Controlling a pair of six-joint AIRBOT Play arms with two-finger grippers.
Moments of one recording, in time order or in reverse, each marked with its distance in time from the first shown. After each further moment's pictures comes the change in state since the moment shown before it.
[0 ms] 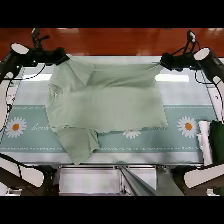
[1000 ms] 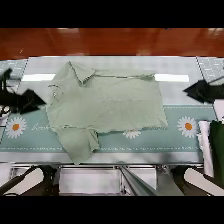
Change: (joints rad) left arm 0.381 0.689 -0.770 0.296 -0.551 -0.140; right arm -0.444 0.578 -0.625 0.142 0.465 -0.238
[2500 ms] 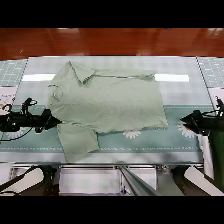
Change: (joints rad) left arm 0.002 -0.083 -0.323 -0.250 0.214 0.119; right arm -0.193 0.053 -0.329 -0.089 -0.012 0.037
